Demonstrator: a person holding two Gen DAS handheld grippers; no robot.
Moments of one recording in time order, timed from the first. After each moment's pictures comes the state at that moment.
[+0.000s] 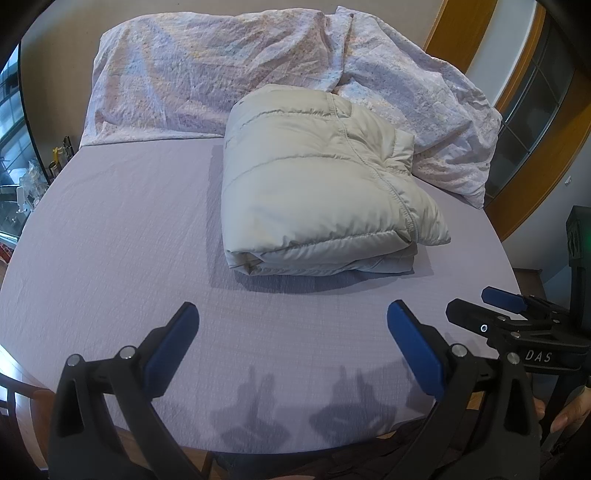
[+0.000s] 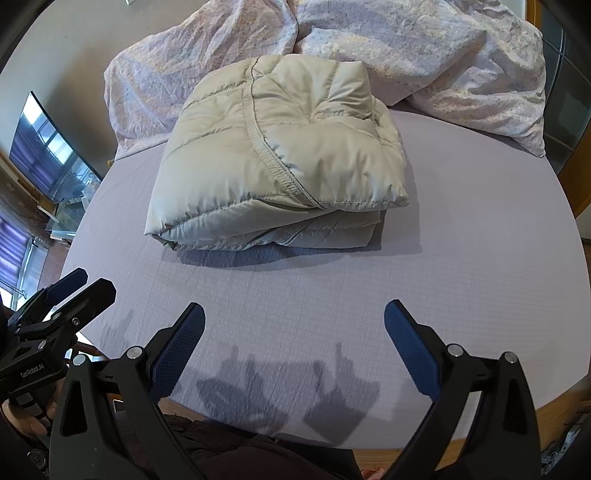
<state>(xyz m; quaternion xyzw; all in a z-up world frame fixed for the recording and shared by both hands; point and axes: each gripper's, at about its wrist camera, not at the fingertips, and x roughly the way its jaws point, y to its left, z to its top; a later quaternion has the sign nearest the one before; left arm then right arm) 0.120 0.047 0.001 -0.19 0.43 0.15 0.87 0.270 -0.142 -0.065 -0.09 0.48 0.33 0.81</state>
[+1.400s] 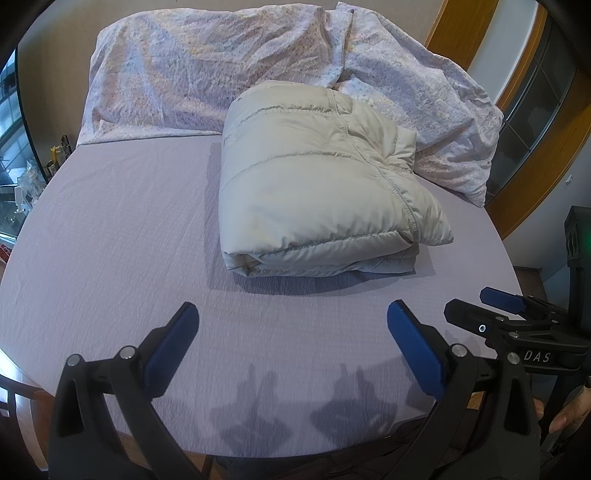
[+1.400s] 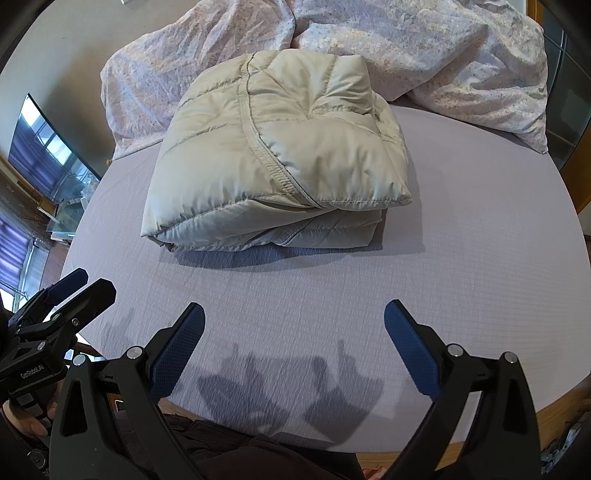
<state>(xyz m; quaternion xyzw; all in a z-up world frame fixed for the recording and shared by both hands) 0.123 0.049 0.001 -0.20 0.43 0.15 0.87 0.276 -0.142 -0.069 -0.09 0.49 0.34 0.80</state>
